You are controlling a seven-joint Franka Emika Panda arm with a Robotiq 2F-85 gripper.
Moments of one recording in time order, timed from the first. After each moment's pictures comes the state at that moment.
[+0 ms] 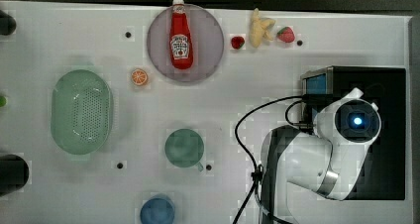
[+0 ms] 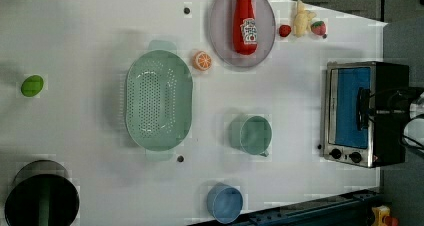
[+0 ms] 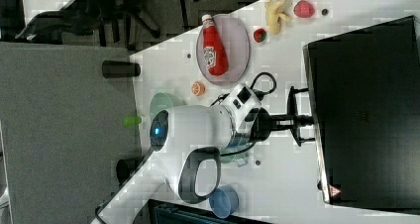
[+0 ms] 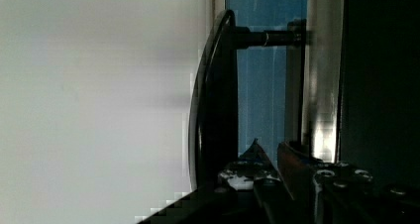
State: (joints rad) arm -0.04 0.18 -0.45 -2.23 -0.24 0.85 -1.06
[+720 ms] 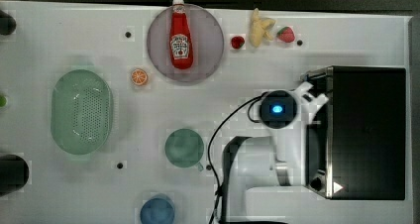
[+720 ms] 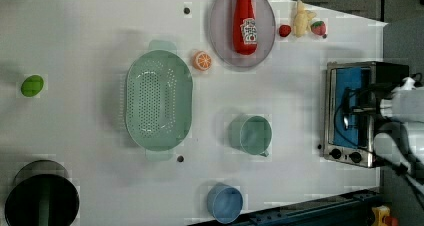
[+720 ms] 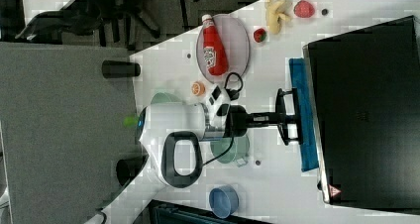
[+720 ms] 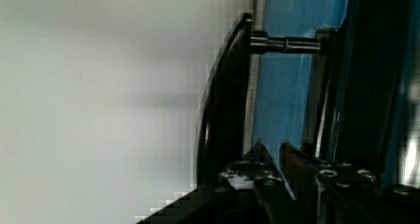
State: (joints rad) arm 0.06 0.18 -0.37 -2.30 -0.56 0.85 -0.71
